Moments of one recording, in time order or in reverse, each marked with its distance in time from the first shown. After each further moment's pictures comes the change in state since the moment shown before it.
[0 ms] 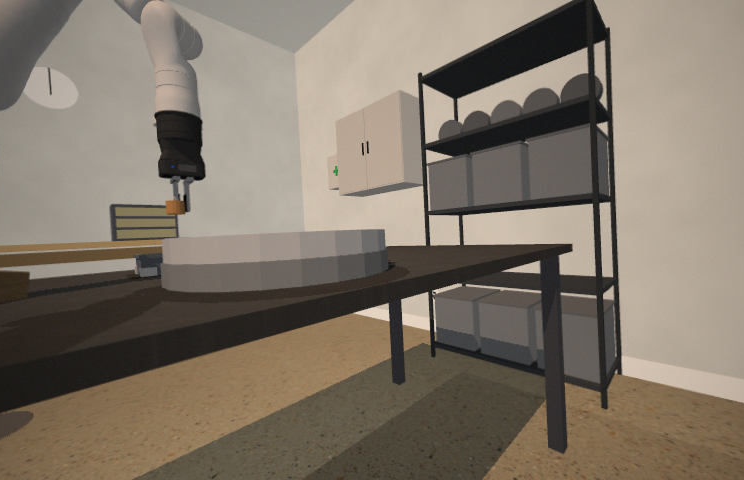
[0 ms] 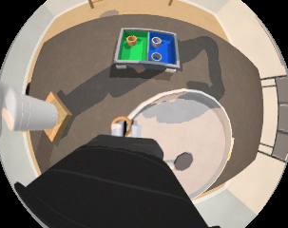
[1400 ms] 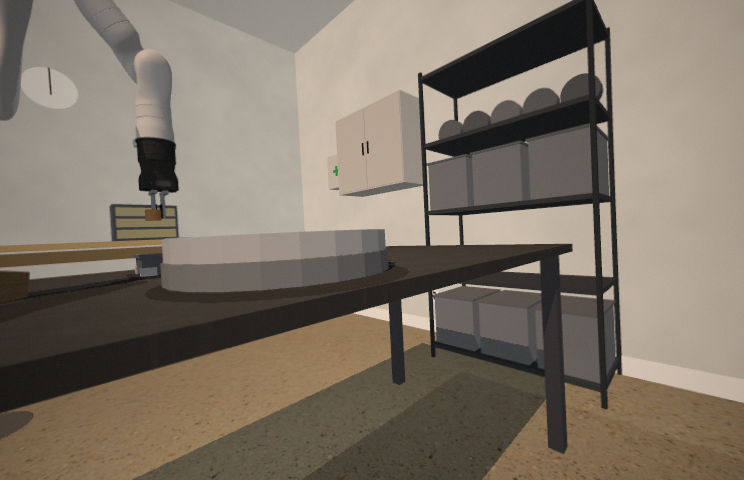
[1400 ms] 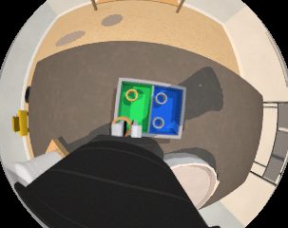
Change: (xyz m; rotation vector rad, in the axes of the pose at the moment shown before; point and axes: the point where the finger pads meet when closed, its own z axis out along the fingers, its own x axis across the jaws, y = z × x) arm -0.019 -0.194 -0.003 0.010 0.006 -0.062
